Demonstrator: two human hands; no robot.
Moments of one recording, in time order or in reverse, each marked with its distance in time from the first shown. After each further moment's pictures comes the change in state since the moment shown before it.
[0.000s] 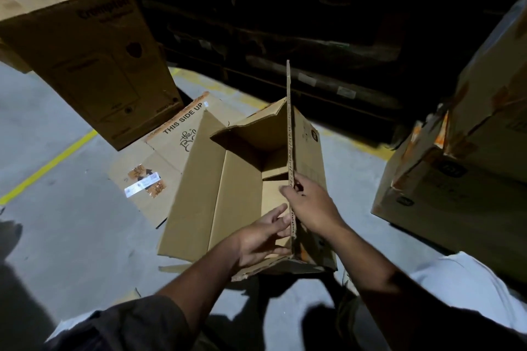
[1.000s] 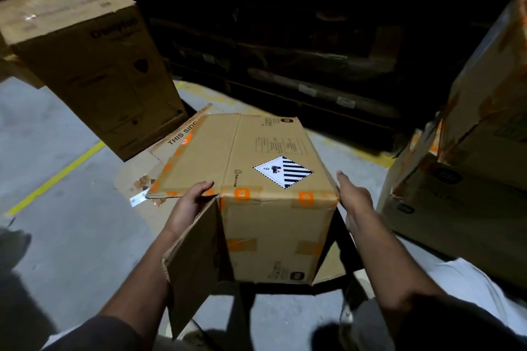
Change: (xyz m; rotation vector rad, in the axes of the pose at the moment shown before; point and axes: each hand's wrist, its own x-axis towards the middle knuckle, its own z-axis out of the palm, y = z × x) left_hand -0.082 0.082 -0.064 -0.137 0.644 0.324; right_hand 0.049 0.057 -0.042 0.626 0.407 0.588
